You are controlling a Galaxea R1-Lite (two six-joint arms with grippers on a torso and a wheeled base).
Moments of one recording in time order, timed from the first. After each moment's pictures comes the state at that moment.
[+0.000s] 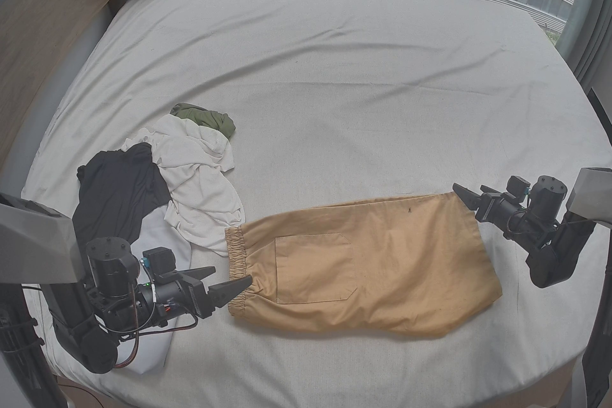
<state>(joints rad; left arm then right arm) -0.30 2.10 -0.20 -1.55 -0.42 -0.31 -0.01 2.22 -0.66 -1.49 0.34 0.26</state>
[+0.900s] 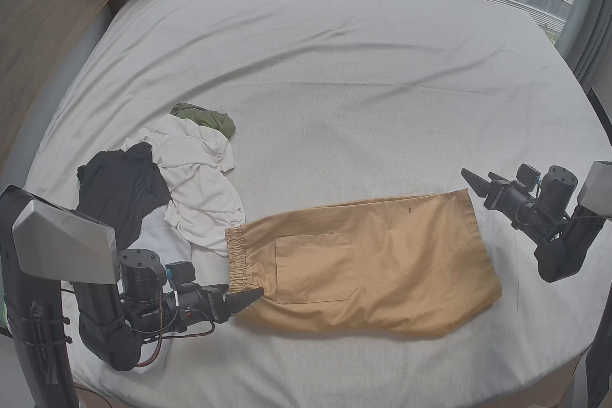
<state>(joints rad) -0.32 2.28 -0.30 -1.55 -0.42 -0.40 -0.02 2.16 -0.66 -1.49 0.34 0.29</state>
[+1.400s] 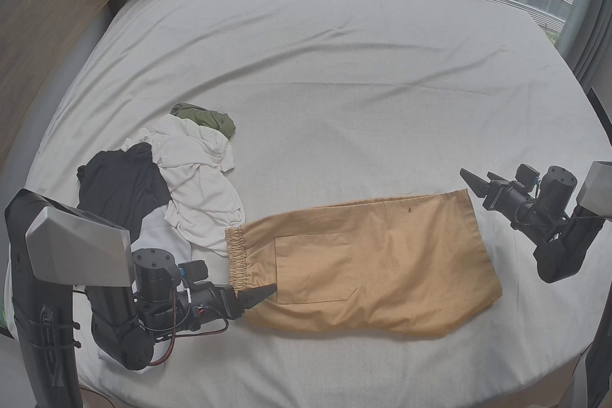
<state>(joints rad) -0.36 2.32 -0.36 -1.55 -0.42 -0.50 -0.02 2.16 -0.65 -1.50 0.34 0.29</state>
